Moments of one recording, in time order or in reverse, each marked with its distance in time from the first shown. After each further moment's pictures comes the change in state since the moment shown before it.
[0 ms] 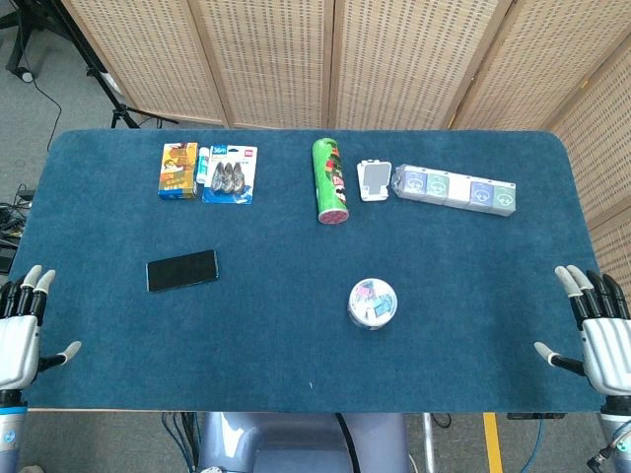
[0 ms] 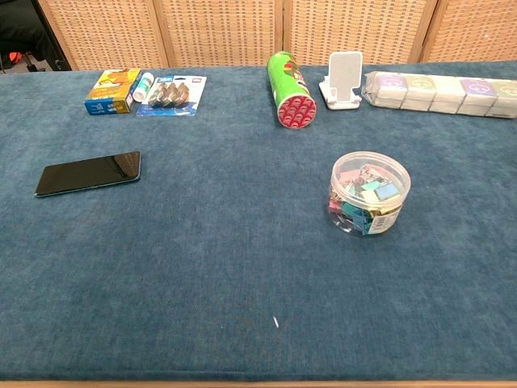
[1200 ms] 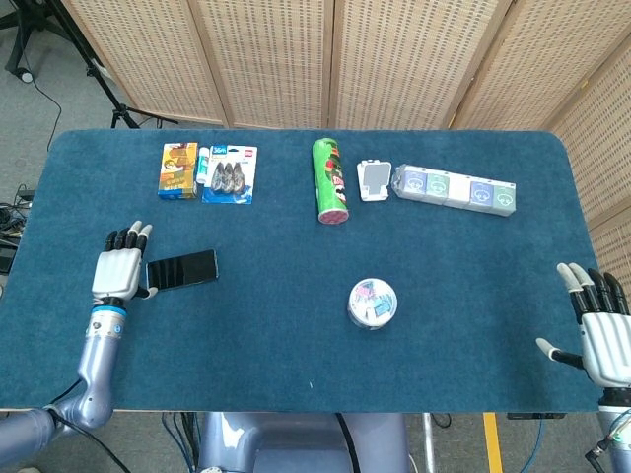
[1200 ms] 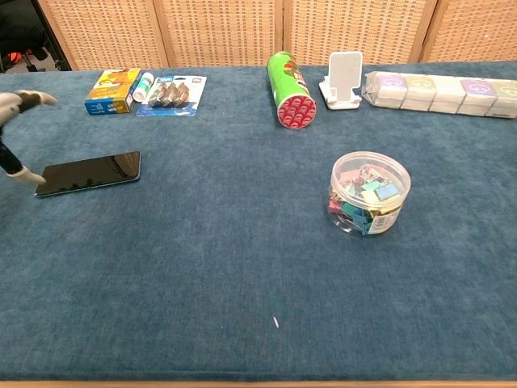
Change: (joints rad) left arm -0.403 -0.392 -0.282 0.497 -0.447 -0.561 0.228; right arm 0.018 -0.011 0.016 0.006 0.070 -0.063 -0.023
